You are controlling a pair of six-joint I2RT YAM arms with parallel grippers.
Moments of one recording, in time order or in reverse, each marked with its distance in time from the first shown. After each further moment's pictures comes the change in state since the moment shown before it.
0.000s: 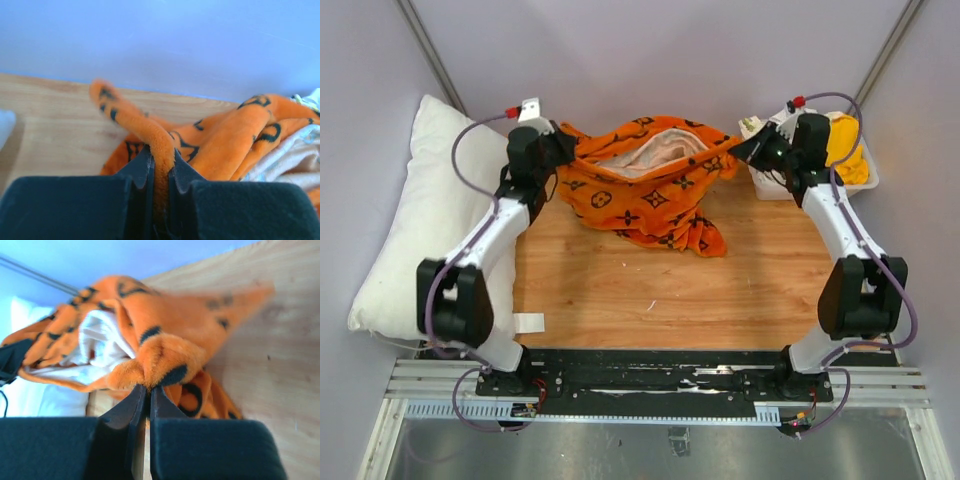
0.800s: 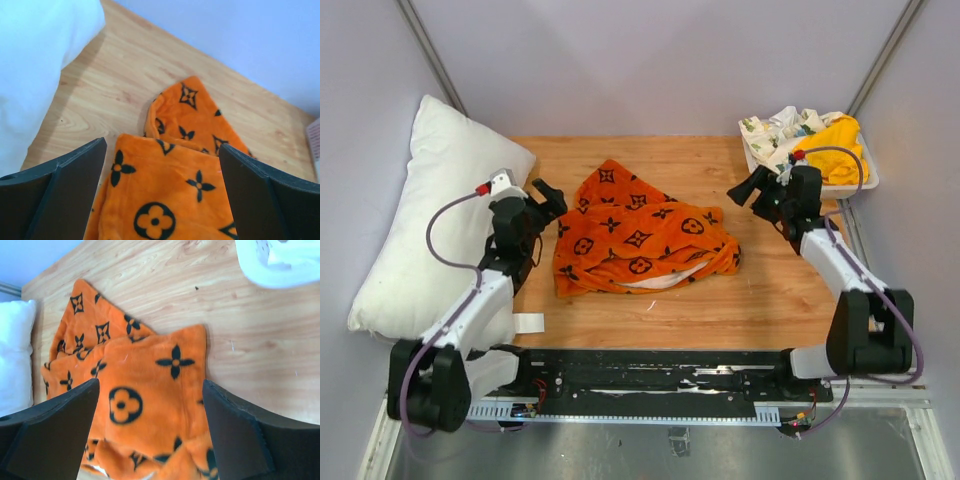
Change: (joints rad) left arm 0.000 -0.639 -0.735 0.054 -0.276 -0.184; right arm 0.008 -0.359 -0.580 0.106 0.229 -0.056
